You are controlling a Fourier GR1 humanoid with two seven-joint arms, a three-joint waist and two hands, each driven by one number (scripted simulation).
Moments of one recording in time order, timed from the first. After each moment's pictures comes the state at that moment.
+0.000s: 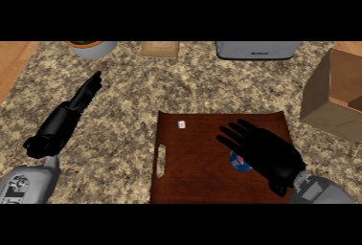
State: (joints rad) left arm -0.21 0.30 -0.04 -1.54 -0.07 -0.17 -0.07; right arm -0.23 -0.41 0.47 -1.77 1.18 0.59 -0.13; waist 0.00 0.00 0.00
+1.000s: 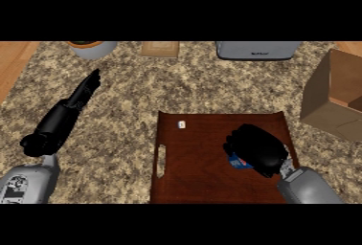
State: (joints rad) left arm -0.22 0.26 0.01 -1.58 -0.11 -0.21 -0.03; right arm -0.26 -0.34 0.45 -1.53 1.31 0.32 -0.37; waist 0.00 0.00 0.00
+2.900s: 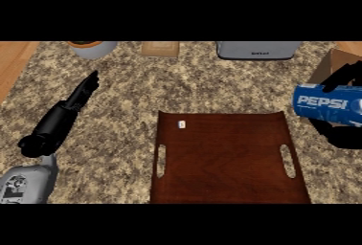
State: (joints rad) left arm -0.21 0.25 0.05 -1.55 -0.14 -0.26 -0.07; right arm -0.37 -0.25 -0.30 -1.94 0.72 0.49 -0.02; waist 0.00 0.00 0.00
